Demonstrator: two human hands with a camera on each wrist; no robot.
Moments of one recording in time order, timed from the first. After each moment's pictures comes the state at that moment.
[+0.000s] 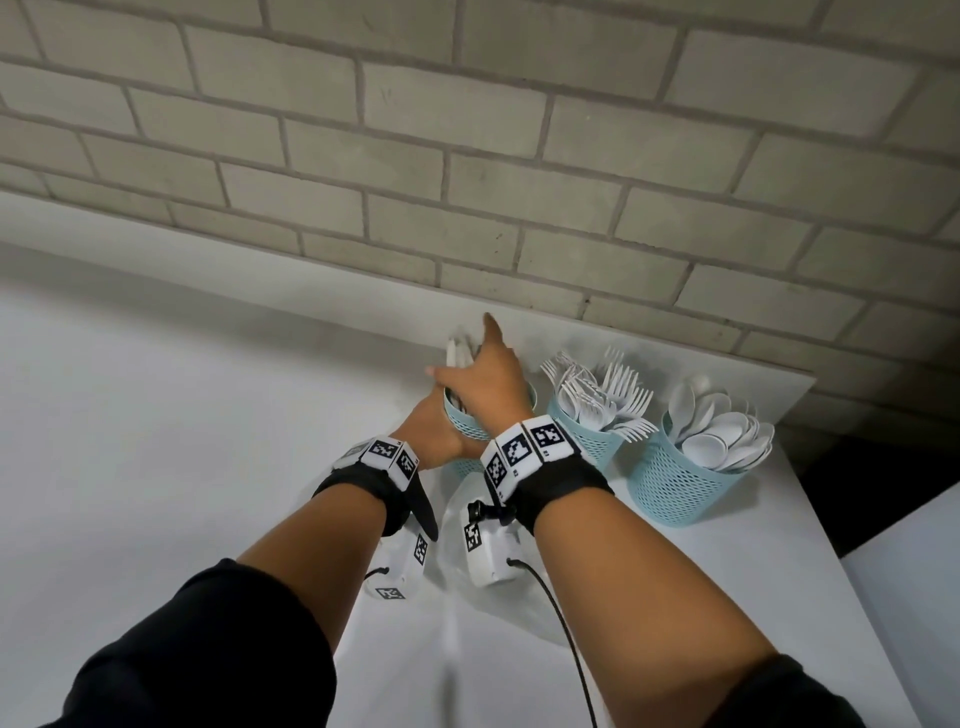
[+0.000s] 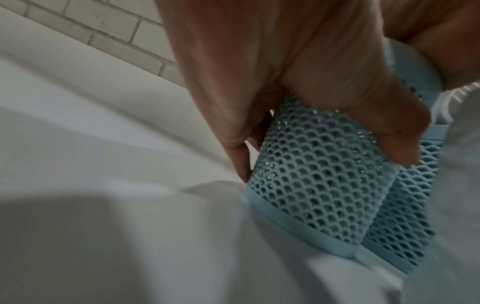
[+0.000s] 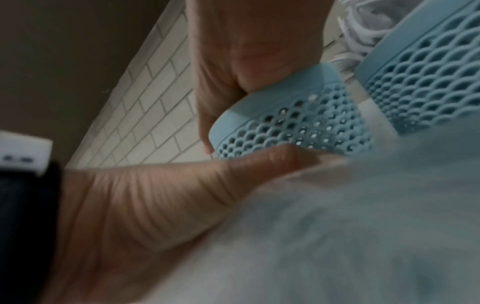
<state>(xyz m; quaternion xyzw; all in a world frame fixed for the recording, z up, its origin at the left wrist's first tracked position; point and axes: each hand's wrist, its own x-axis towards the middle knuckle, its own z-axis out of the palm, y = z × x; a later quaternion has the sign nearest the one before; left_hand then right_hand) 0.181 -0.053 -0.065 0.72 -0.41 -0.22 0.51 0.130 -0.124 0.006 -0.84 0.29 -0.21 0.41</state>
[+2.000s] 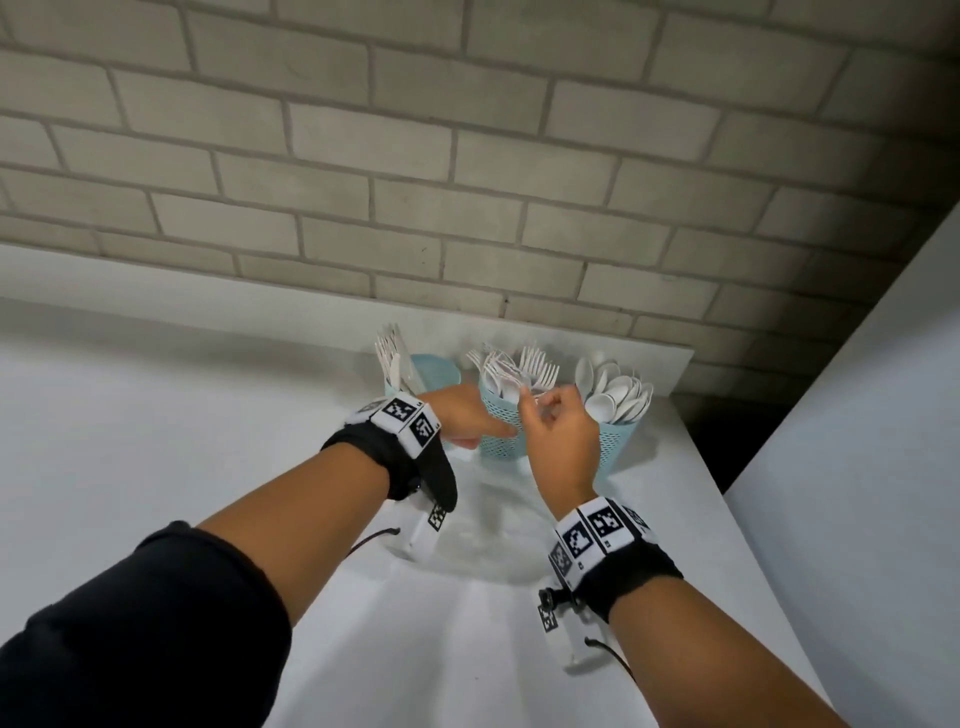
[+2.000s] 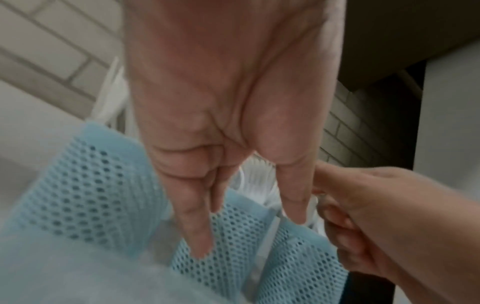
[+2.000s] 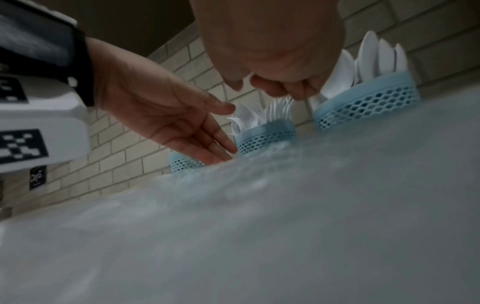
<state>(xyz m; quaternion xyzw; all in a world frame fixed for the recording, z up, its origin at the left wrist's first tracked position) 0.091 -0.080 0.031 0.82 -0.45 -0.29 0.21 -0.031 -0.145 -0.003 -0.77 0.36 -0.43 0.31</state>
